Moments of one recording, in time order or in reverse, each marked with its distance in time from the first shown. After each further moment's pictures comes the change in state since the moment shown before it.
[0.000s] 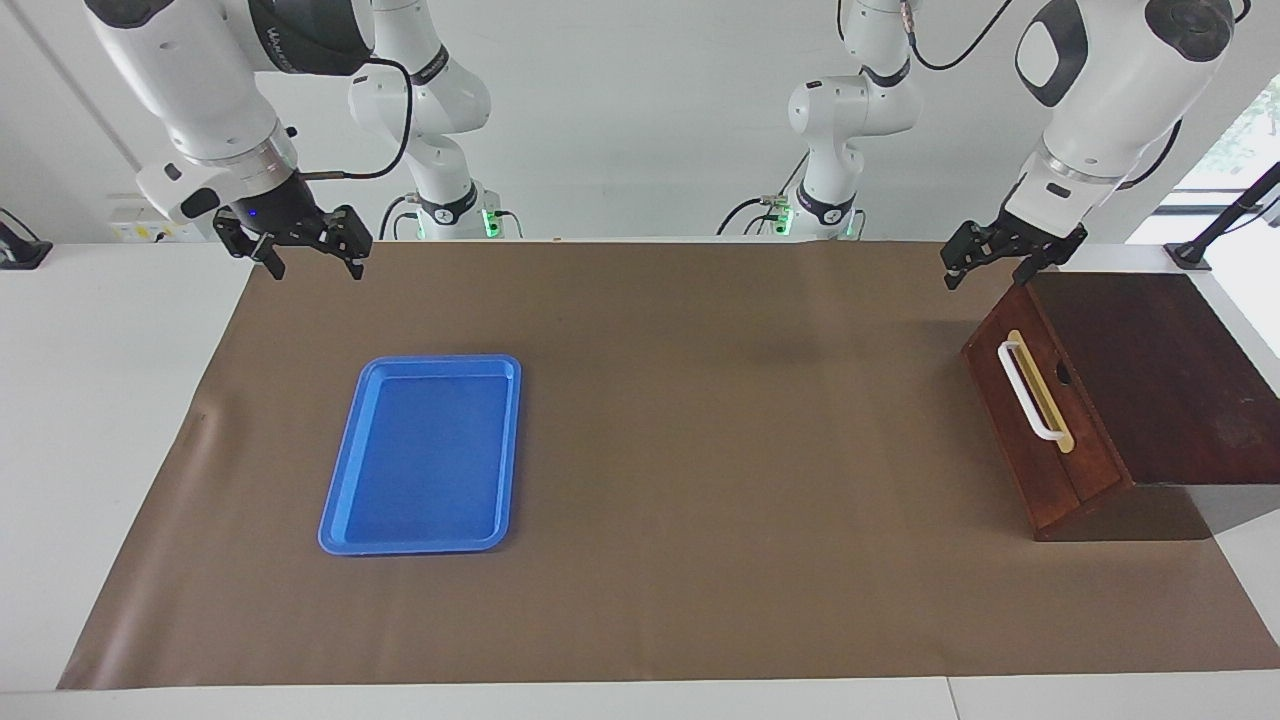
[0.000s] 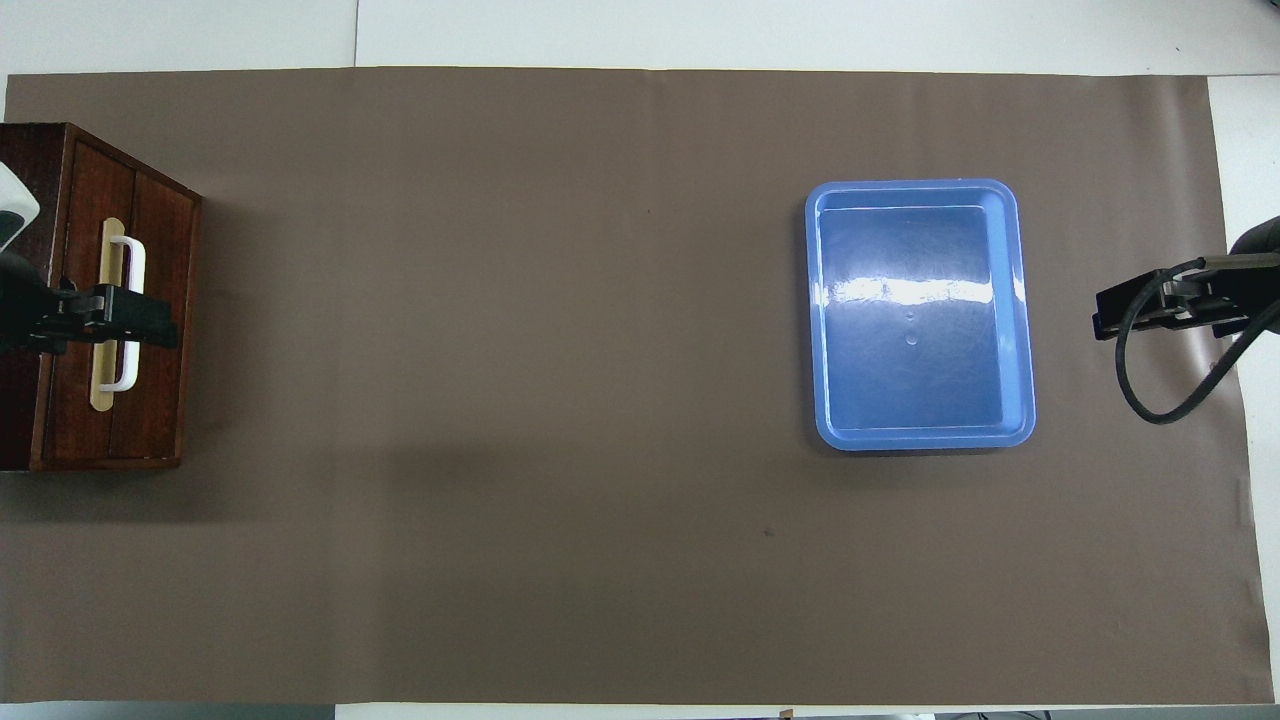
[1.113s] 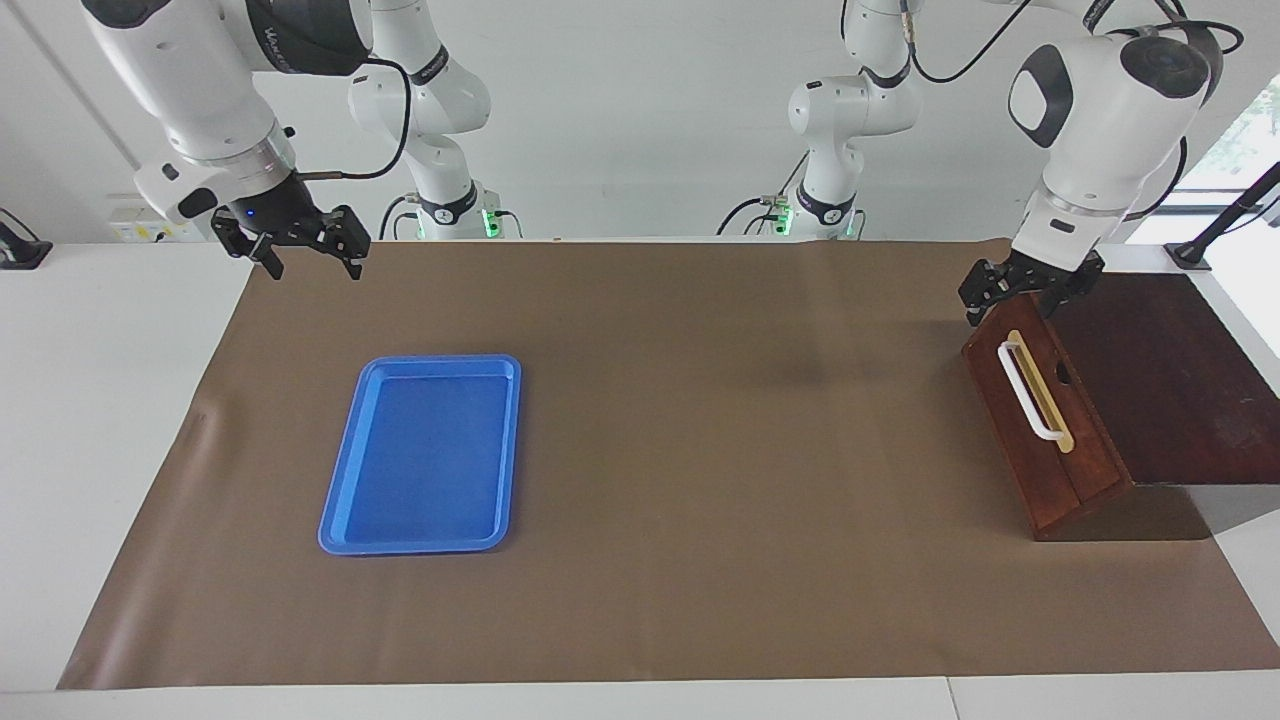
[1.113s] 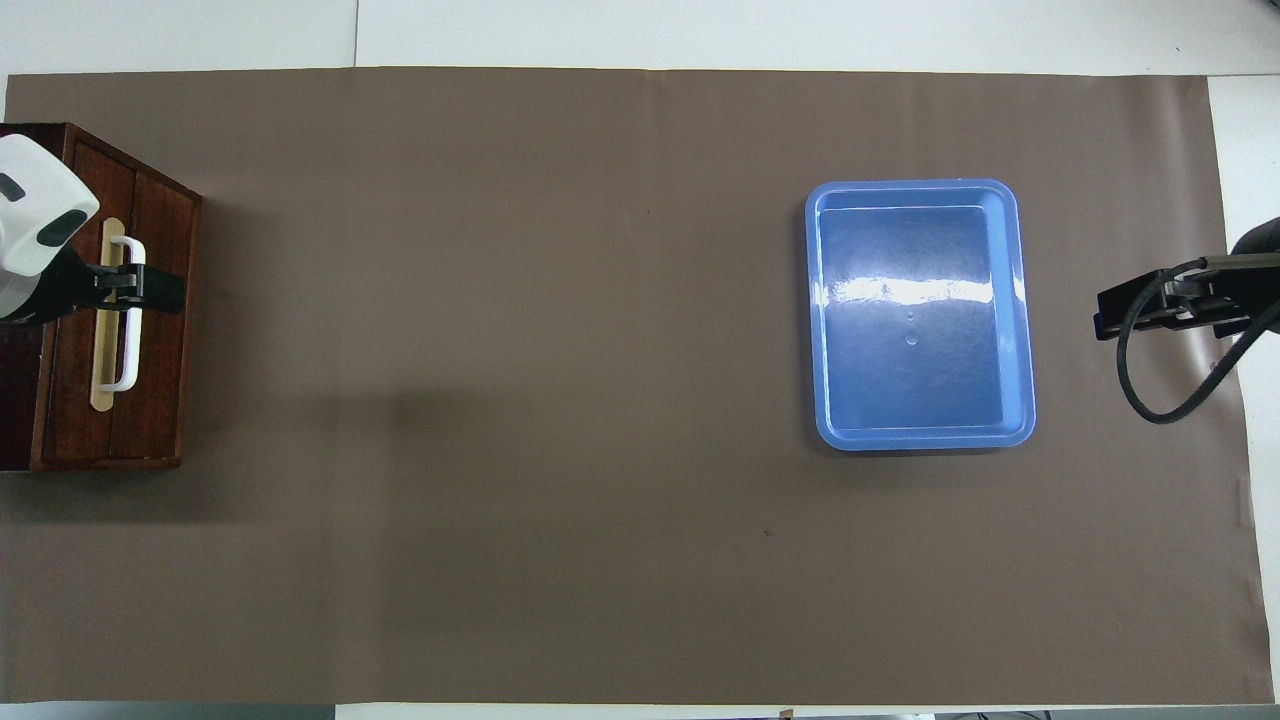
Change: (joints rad) left arm 0.014 0.065 0.004 -0.120 0.149 0.270 0.000; right arm -0.001 0.000 0.002 0.000 0.000 0.000 0.000
